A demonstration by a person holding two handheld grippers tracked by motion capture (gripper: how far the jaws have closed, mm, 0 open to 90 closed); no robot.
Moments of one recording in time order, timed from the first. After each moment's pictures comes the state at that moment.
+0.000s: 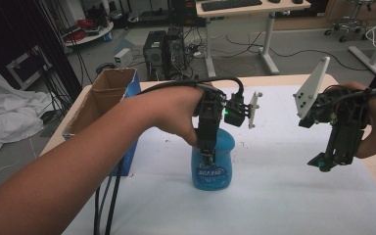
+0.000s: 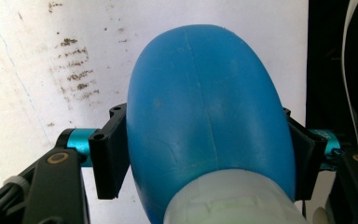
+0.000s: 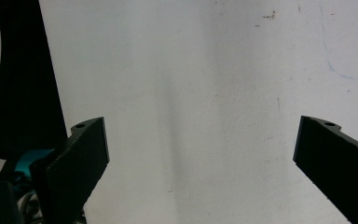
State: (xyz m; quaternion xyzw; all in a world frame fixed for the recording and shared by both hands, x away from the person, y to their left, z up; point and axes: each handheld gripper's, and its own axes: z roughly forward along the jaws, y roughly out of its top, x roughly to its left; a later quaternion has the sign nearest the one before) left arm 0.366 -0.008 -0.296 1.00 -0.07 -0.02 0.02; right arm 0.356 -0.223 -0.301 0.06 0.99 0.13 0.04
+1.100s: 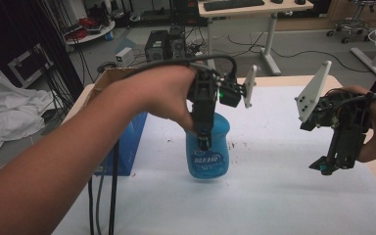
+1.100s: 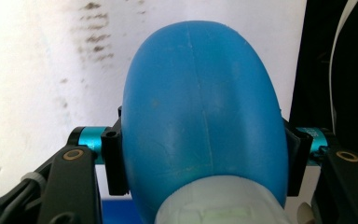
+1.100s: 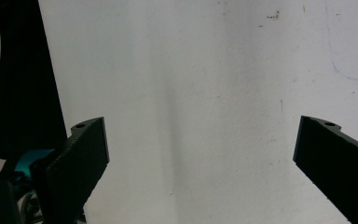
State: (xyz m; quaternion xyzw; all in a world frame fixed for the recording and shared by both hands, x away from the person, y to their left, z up) left arm 0.375 0.016 -0.252 1.00 0.01 -0.02 0.01; right arm 0.356 -0.219 -0.304 0.06 0.99 0.12 0.04
